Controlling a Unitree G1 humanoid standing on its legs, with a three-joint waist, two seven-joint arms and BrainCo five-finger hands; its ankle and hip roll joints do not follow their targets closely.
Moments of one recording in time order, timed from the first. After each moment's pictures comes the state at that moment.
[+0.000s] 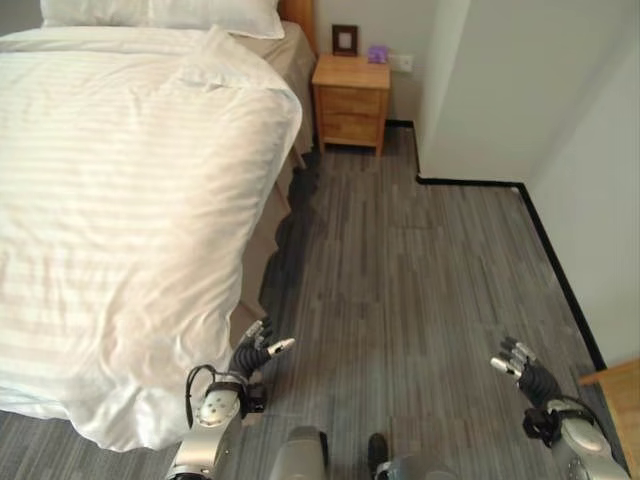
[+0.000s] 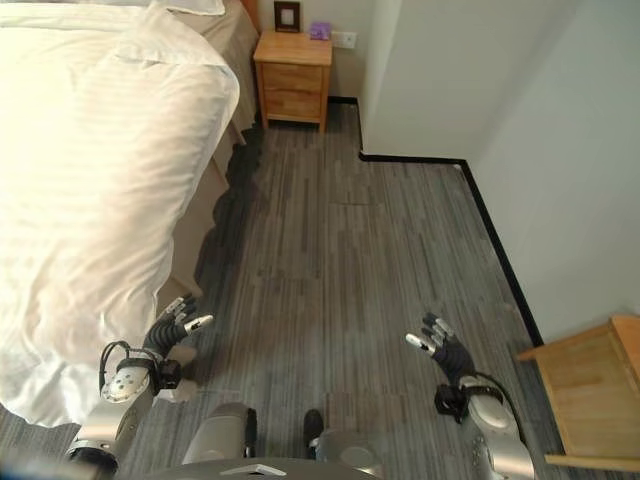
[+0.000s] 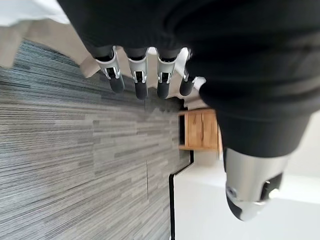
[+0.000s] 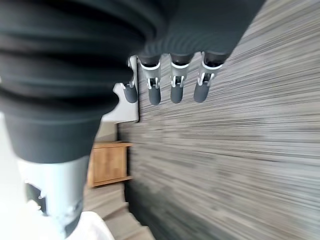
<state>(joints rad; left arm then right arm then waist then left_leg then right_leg) 0.09 0.35 -0.05 0.32 -0.27 -0.01 -0.03 0.19 -0.40 -0.07 0.26 0.41 0.00 0.13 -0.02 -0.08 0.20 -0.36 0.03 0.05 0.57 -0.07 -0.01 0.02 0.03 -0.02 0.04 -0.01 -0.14</state>
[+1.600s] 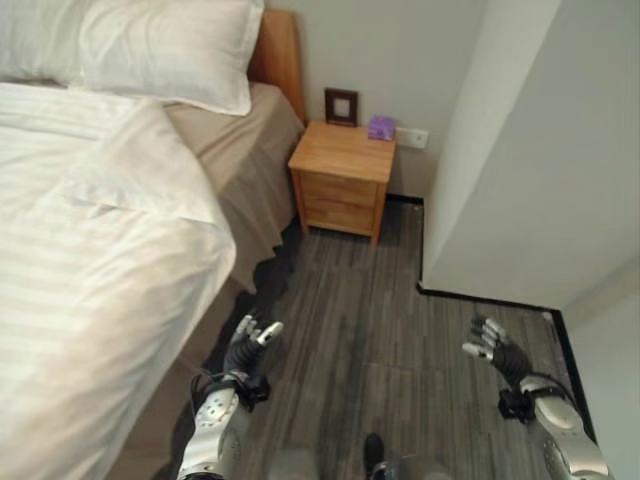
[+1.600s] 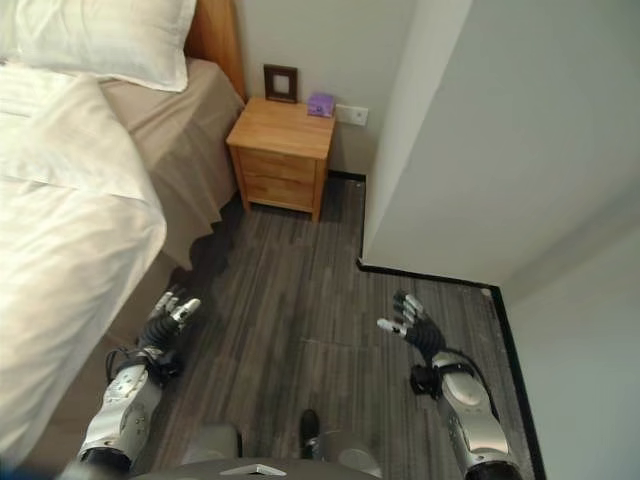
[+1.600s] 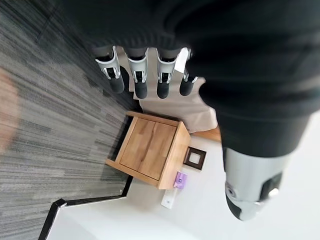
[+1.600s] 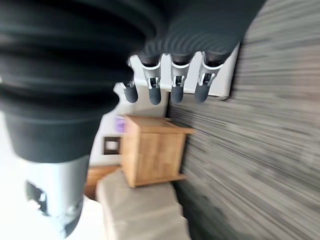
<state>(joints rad) 0.09 0.26 0.06 0.33 -0.49 -0.06 0.00 0.12 -0.38 0.02 0.18 0.36 -0.03 0.12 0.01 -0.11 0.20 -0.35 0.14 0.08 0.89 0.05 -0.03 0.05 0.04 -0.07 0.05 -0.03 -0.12</state>
